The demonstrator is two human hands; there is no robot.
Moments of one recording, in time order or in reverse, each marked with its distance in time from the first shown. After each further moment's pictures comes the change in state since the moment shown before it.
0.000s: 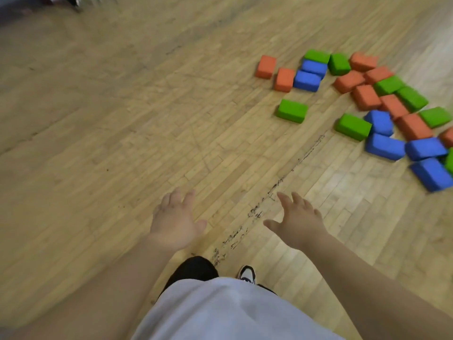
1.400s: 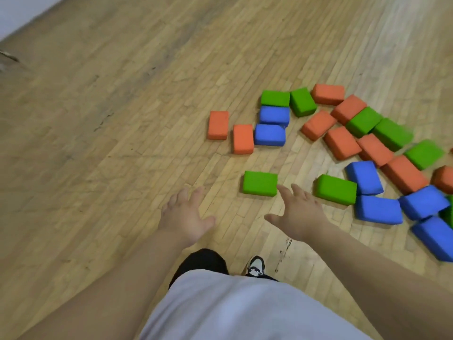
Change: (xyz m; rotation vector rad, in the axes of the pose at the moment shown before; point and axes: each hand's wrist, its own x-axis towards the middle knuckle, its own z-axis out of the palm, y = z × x) left_hand 0.688 0.363 -0.332 0.070 -0.042 0.219; right_hand 0.643 0.161 -0.431 0.082 0.017 0.145
